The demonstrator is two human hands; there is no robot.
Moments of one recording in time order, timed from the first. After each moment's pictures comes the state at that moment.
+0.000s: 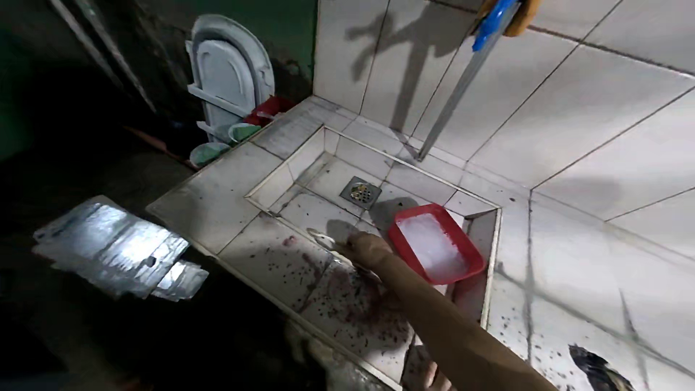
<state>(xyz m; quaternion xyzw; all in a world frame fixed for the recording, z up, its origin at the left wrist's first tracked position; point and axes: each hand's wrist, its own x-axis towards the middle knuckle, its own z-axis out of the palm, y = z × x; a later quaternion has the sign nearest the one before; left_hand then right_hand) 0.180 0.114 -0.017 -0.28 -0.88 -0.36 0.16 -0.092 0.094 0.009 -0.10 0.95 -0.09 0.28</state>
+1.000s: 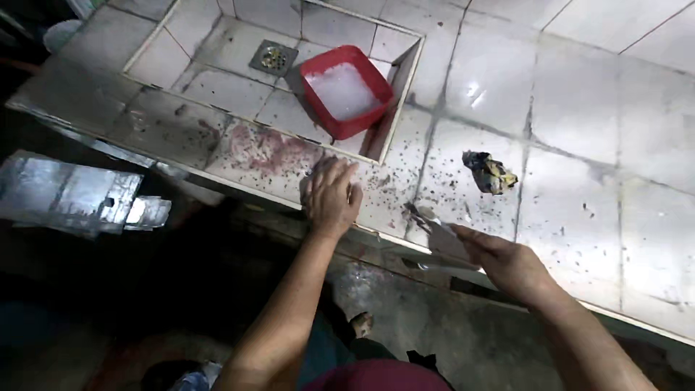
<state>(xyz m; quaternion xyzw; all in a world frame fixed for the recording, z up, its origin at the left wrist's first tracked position) 0.169 0.145 -0.020 -0.13 -0.94 -0.30 0.09 0.311 0.418 0.057 0.11 0.95 -0.26 0.14</state>
